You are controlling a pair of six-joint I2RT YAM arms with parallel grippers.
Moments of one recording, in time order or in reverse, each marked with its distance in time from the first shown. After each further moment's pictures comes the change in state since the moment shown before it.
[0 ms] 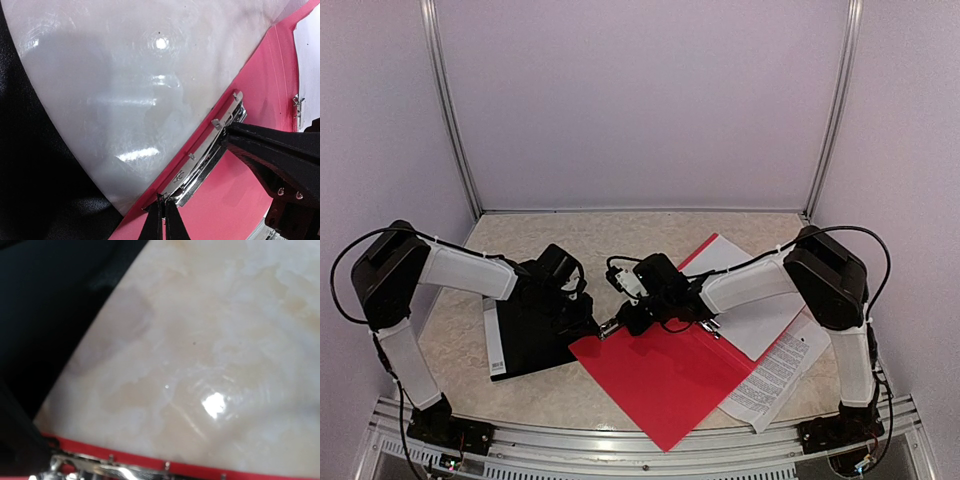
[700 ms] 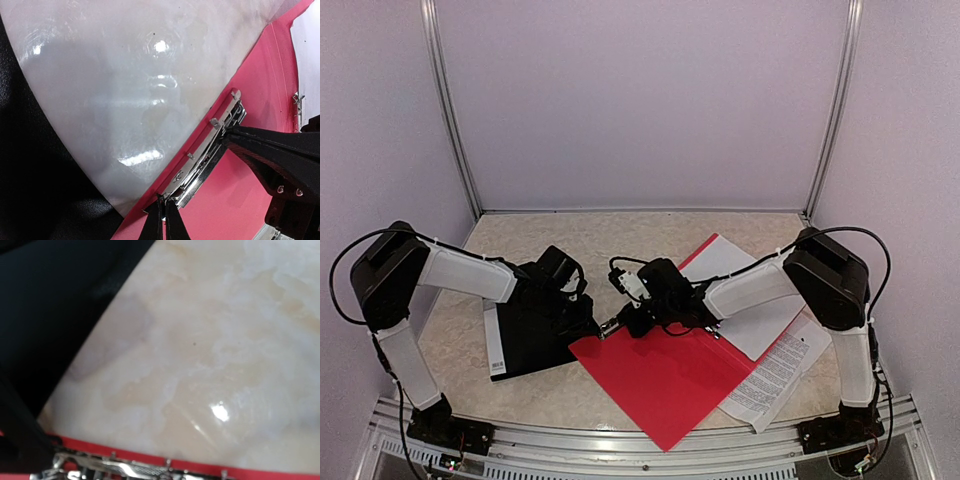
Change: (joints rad) left arm -0.010 -0.003 -0.022 0.033 -0.021 0.019; right arm 0.002 -0.010 -0.067 0.102 0.004 0.008
